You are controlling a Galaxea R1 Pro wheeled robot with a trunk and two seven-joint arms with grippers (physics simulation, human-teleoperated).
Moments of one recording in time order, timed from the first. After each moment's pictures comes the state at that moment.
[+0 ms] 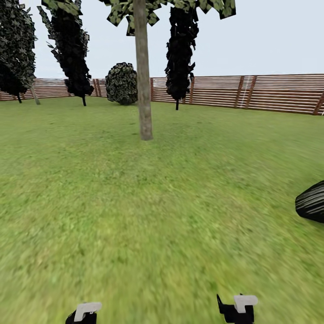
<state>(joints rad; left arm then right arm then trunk) -0.29 0.07 0.05 -0.32 0.01 -0.34 0.02 -0.40 -0.07 0.01 -0.10 0.01 -0.62 0.00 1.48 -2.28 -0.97</state>
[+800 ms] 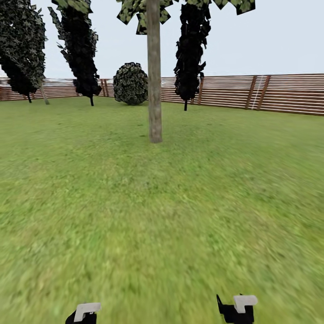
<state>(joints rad) -0.29 0.07 0.05 -0.31 0.01 -0.34 0.02 -0.40 -0.07 0.01 -0.10 0.01 -0.62 0.00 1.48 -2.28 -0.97</state>
